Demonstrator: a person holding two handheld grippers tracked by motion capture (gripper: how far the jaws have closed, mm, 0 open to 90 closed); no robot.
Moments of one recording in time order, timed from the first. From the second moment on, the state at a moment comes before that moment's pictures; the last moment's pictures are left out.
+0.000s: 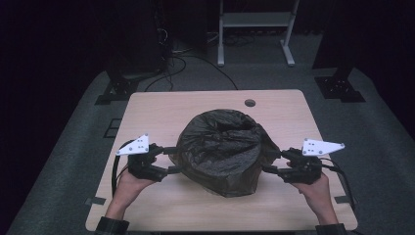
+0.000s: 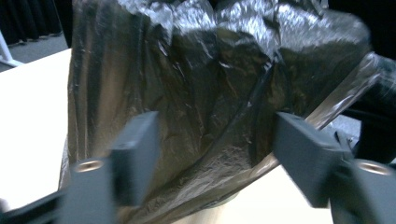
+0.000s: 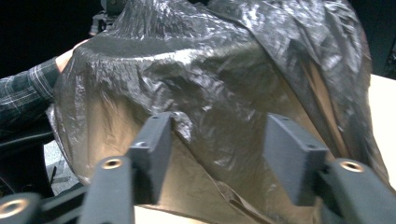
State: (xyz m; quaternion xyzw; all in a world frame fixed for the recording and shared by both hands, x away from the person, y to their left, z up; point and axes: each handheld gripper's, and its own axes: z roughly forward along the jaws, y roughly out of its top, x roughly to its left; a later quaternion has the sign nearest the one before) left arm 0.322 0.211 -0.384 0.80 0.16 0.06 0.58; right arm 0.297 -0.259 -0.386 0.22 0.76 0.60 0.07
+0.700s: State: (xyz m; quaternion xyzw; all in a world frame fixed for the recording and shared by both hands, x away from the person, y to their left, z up) left arm 0.311 0.204 -0.416 0.85 0.14 0.02 0.51; right arm 0.295 -0.252 -0.413 0.23 0.81 0.54 0.03
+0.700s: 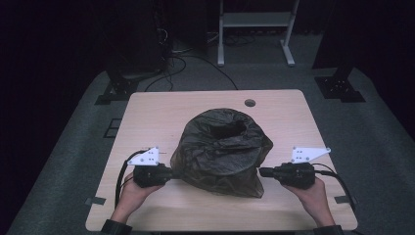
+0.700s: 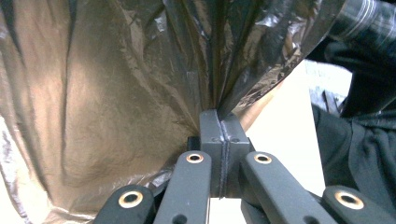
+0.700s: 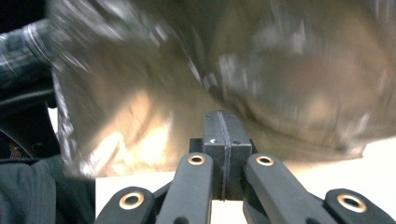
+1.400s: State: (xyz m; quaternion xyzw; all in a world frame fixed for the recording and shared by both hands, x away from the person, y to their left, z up) left arm 0.281 0.228 -0.439 0.85 0.20 0.03 0.48; right arm 0.296 -0.268 -0.351 0.23 0.78 0.58 0.10
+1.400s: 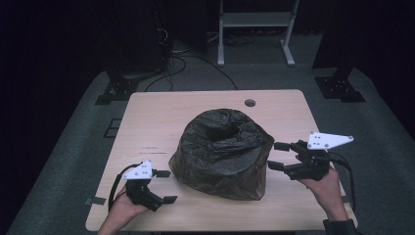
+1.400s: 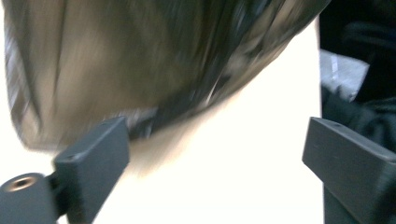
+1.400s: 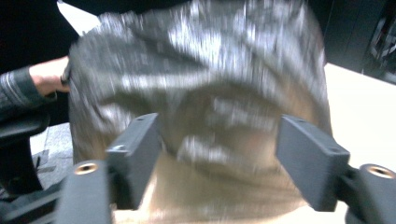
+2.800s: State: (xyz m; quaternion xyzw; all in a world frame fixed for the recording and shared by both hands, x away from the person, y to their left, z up) left arm 0.273 0.250 -0.484 0.89 0.26 0.11 0.37; right arm 0.368 -0.143 -0.311 0.14 0.94 0.30 0.04
